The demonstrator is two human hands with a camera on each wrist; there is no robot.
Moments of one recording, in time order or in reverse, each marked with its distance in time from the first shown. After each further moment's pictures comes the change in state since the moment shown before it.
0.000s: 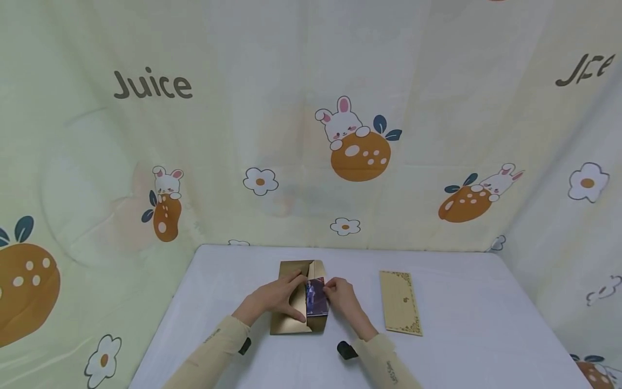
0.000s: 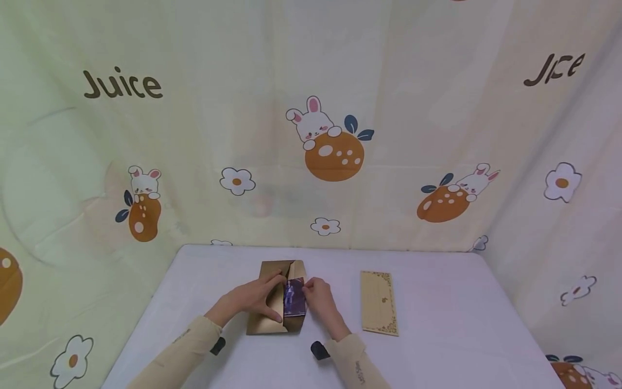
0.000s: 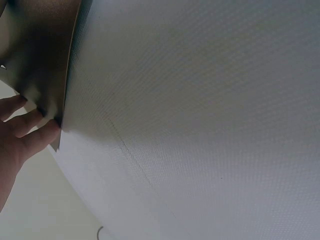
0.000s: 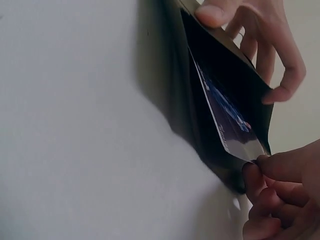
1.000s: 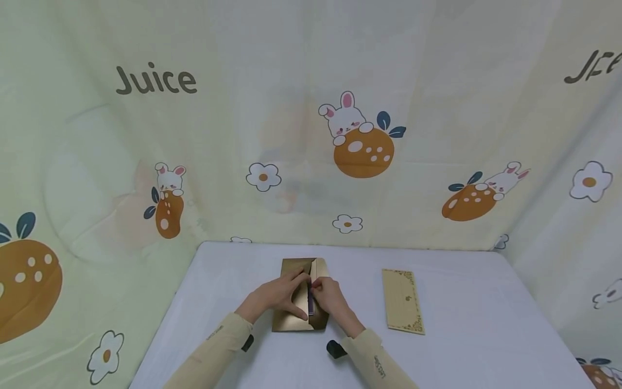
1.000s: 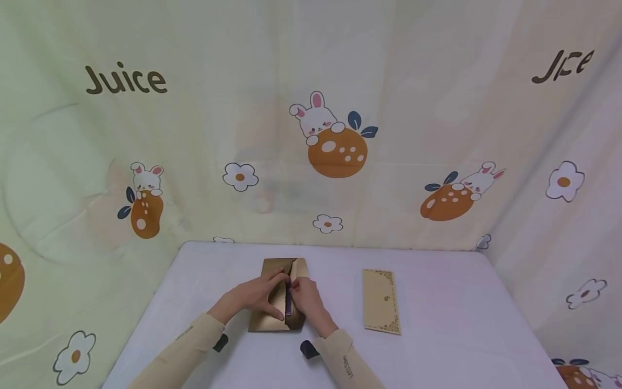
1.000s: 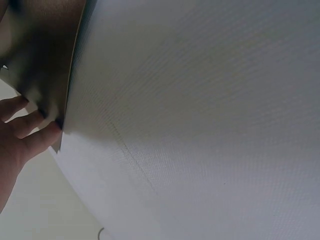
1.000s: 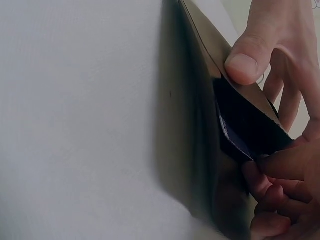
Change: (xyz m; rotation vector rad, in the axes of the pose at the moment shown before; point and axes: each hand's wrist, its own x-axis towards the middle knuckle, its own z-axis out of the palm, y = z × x) left_hand -0.001 0.003 0.005 0.012 0.012 -0.012; right_hand 0.000 -0.016 0.027 -0.062 -0.079 -0.120
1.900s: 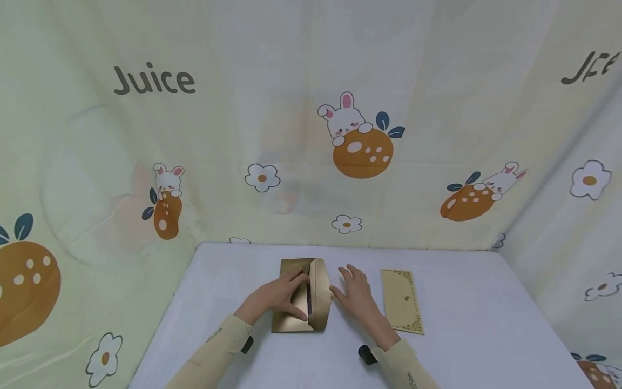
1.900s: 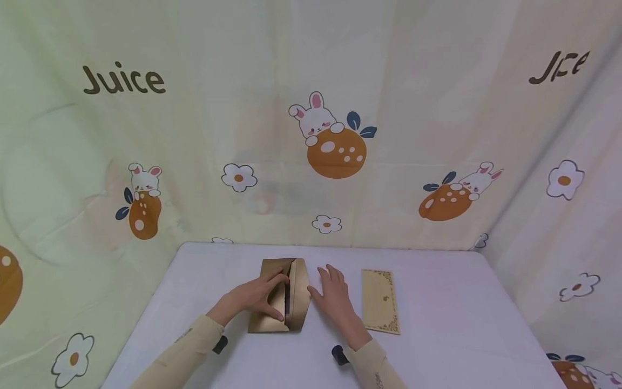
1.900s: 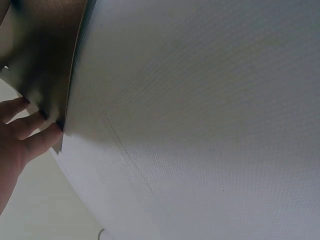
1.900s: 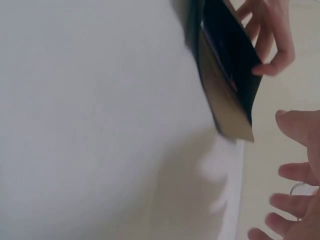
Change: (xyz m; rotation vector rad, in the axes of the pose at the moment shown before) left_hand -0.002 -0.001 0.002 0.006 0.016 0.010; right_hand -0.027 0.035 -0.050 -0.283 0.180 -0.129
